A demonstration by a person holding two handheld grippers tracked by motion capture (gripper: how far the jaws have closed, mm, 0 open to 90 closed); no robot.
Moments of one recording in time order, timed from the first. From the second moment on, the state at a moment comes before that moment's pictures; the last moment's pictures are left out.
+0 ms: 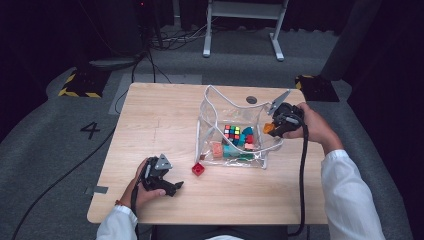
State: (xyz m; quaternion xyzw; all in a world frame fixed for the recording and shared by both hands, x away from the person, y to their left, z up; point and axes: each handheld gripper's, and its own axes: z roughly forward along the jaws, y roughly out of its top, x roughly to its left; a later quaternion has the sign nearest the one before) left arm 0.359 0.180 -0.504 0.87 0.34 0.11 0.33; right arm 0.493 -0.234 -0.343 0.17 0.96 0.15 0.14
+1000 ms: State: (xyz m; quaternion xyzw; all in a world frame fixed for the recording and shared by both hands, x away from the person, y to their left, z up) left arm 0.359 0.180 -0.504 0.87 0.34 0.11 0.33; right arm 0.435 -0.261 -0.322 0.21 0.87 0.39 0.20
